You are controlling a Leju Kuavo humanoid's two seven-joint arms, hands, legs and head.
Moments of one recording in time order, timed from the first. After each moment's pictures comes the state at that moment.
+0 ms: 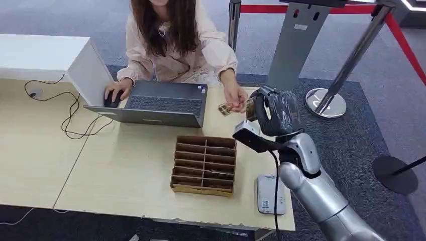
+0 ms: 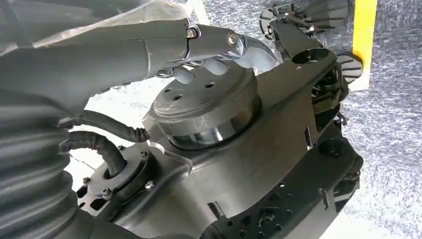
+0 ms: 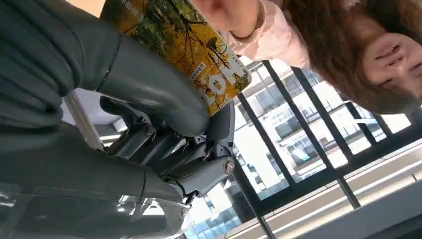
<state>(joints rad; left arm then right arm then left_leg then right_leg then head) -0.11 0.40 -1.24 -0.72 1.44 0.06 0.21 -0.58 -0.16 0.63 -1.35 0.71 -0.55 -0.02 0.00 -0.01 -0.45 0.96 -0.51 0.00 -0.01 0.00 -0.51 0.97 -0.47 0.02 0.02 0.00</state>
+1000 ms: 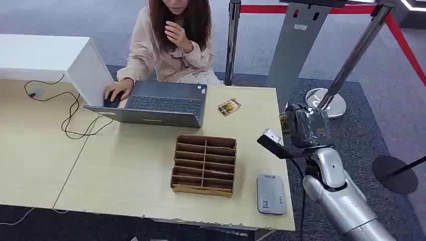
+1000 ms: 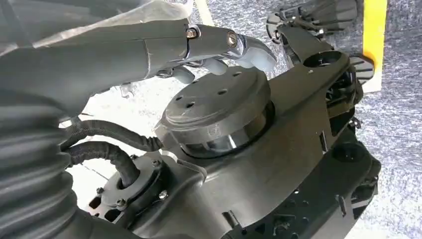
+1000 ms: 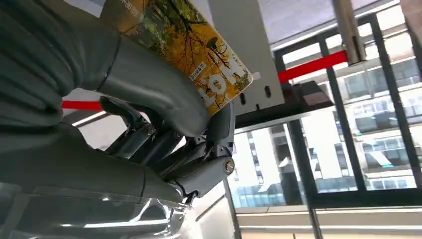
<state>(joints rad) -0.11 0.42 -1.28 -0.73 1.44 0.04 0.21 -0.48 -0.33 0.56 -1.30 0.97 -0.58 0.18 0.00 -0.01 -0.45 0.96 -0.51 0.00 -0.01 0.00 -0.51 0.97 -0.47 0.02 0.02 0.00</state>
